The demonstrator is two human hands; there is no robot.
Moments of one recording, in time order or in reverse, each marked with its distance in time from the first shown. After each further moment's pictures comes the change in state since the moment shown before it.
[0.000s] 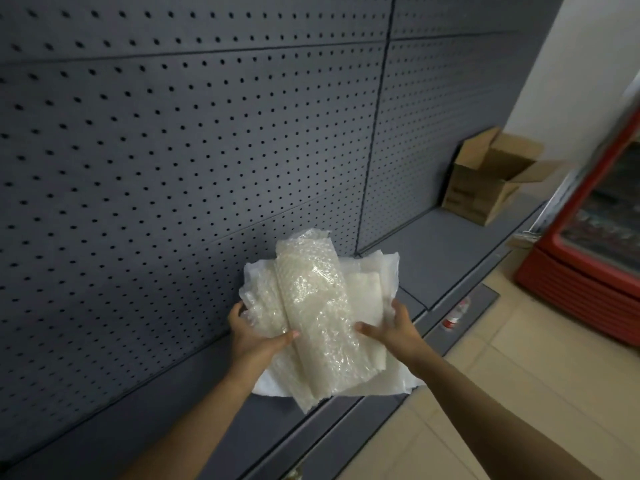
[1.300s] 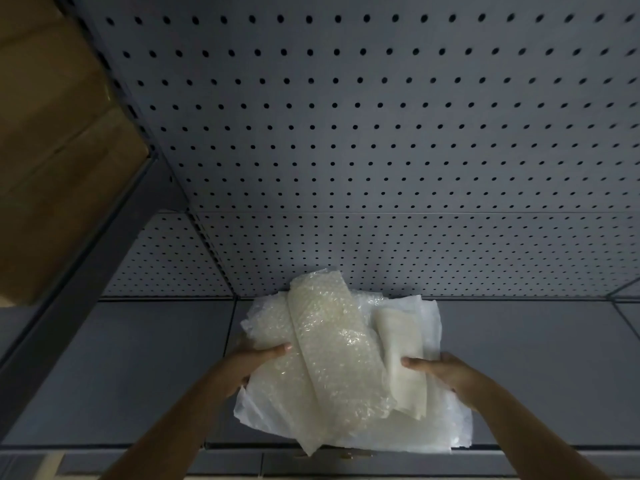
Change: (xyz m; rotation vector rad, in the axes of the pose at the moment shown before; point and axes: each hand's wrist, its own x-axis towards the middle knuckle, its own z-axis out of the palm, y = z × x) left_hand -0.070 -0.151 -0.301 -0.134 0.193 -0.667; right_hand 0.055 0.028 0.253 -0.517 -0.569 0.375
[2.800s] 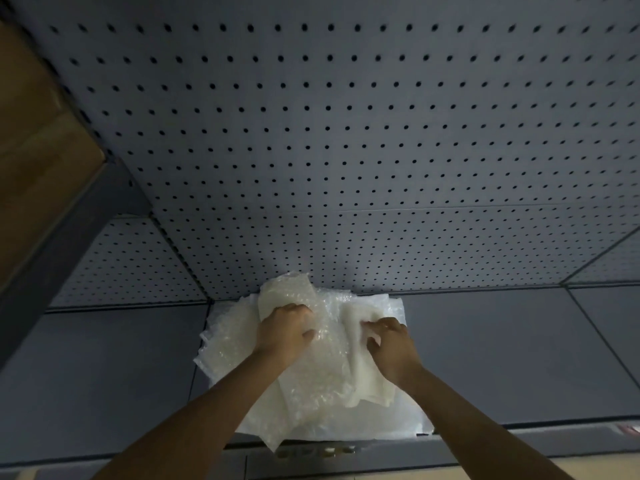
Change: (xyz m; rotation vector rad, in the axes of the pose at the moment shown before) left_hand -0.003 0.059 0.109 1.032 0.345 0.596; right_hand -0.014 -0.019 0.034 -0.730 0.353 -0.540
